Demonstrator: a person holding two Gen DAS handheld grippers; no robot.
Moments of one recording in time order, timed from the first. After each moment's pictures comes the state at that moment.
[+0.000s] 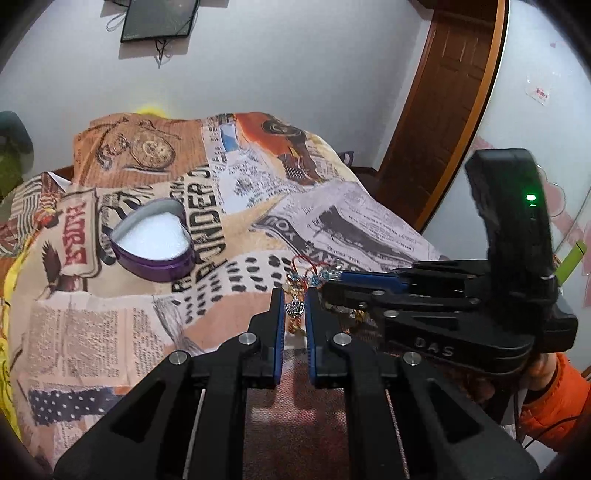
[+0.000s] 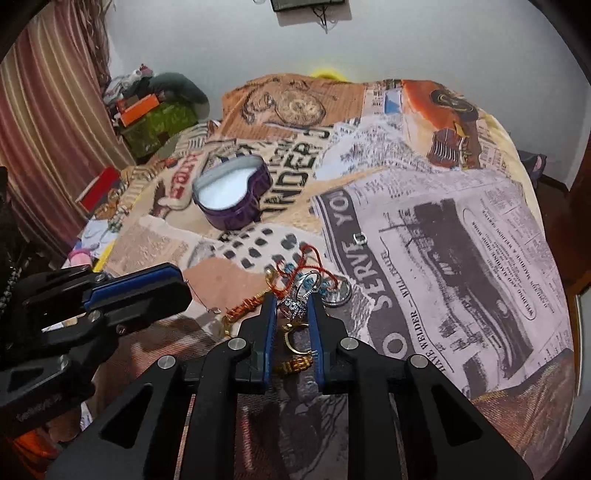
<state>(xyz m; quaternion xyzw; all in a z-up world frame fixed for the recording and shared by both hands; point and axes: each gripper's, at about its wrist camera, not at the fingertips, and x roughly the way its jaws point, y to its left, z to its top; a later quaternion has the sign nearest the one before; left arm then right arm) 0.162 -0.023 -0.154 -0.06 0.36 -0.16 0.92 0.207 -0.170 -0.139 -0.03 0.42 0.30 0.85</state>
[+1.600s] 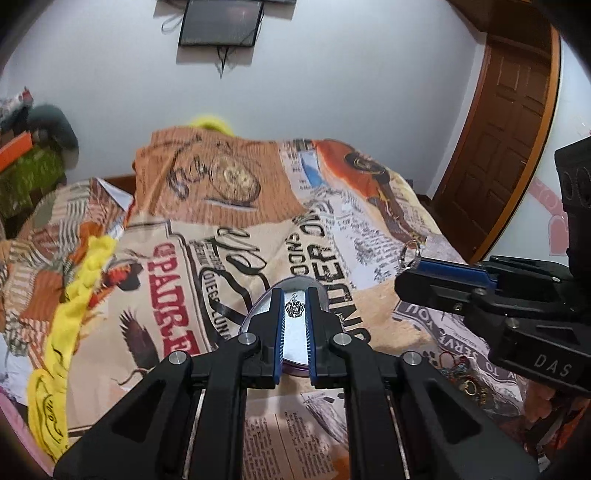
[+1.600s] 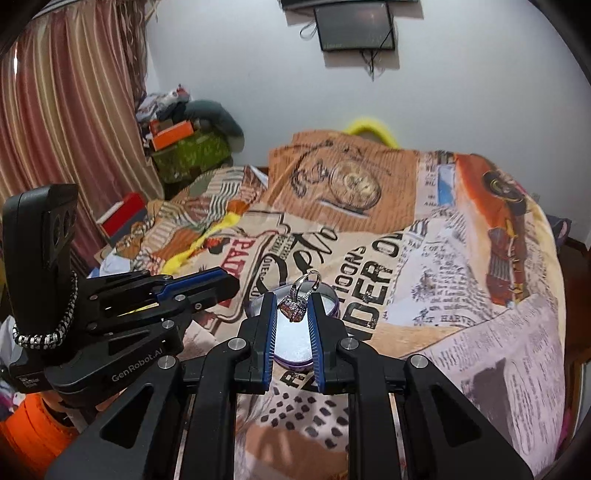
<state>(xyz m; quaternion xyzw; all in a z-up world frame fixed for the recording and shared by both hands) 0.257 0.097 -0.143 -0.08 0.35 -0.06 0.93 0.270 -0.063 -0.087 -0.05 0.37 0.36 0.86</state>
